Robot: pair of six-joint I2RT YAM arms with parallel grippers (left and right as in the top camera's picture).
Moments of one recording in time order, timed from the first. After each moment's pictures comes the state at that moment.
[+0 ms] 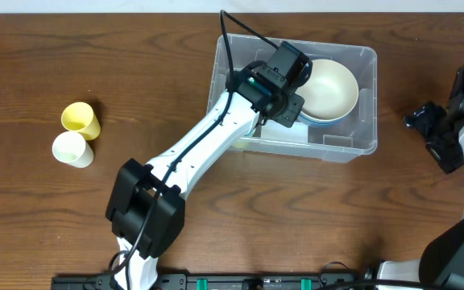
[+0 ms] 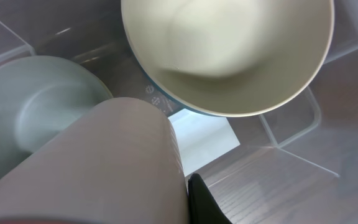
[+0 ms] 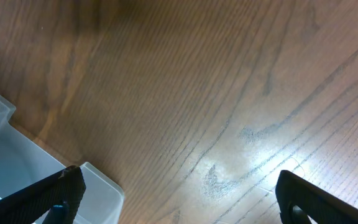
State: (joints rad) left arm -0.69 2.00 1.79 -0.84 0.07 -0.15; right arm -0.34 1.60 1.32 -1.07 0.11 0.68
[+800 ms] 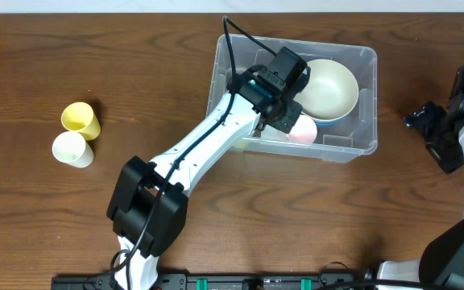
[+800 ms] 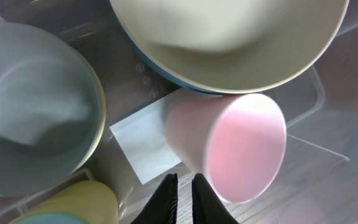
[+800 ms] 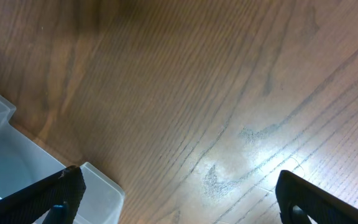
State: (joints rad) left arm -0.69 2.01 1.76 -0.86 0.11 -0.14; right arm -0.34 1.60 1.32 -1.07 0.11 0.68
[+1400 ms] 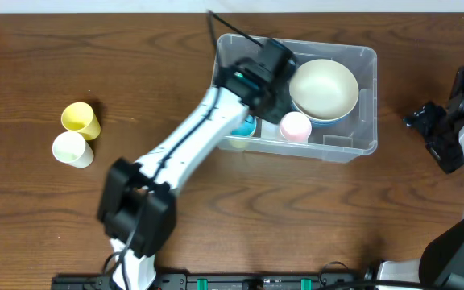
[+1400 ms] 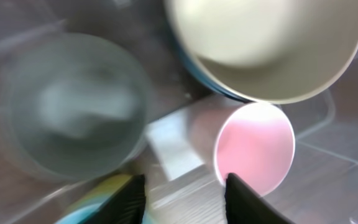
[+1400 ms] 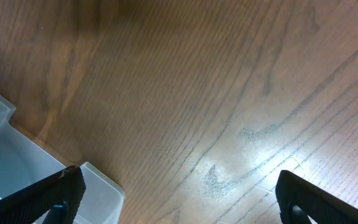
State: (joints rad) left arm -0.61 1.95 1.76 -0.87 0.11 -0.13; right arm -0.34 1.60 1.32 -1.07 0.11 0.68
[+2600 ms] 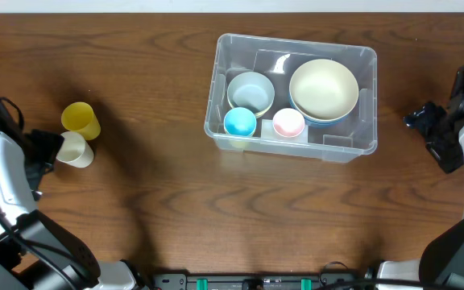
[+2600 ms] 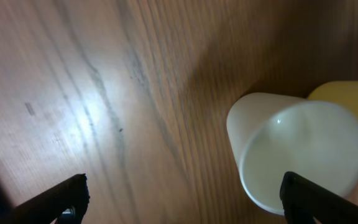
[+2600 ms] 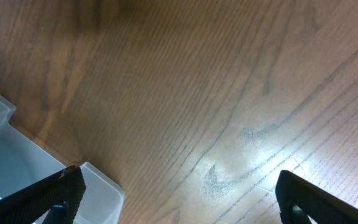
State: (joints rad) left arm 0.61 1.61 1.24 -1.03 -0.08 -0.69; right arm -0.34 1.60 1.32 -1.07 0.11 0.68
